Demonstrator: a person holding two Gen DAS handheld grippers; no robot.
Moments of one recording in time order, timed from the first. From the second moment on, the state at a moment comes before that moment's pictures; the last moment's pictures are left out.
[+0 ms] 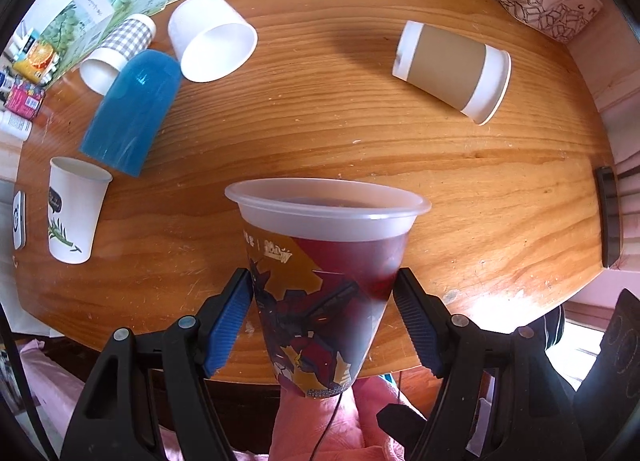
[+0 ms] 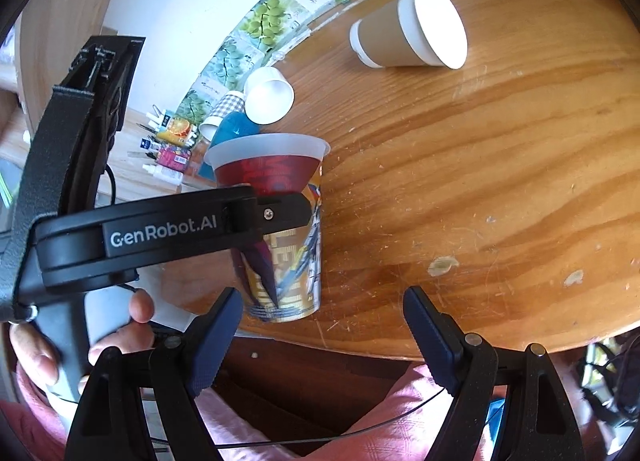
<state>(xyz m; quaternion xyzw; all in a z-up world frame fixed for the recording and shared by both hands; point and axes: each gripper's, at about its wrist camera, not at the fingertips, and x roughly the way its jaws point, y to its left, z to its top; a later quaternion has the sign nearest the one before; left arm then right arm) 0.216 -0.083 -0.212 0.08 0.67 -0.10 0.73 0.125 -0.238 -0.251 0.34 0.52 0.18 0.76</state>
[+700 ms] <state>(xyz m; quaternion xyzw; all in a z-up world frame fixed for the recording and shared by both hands) 0.225 -0.067 -0.174 0.09 0.63 -0.14 0.76 0.148 -0.227 -0.255 0.30 0.51 0.17 0.78</state>
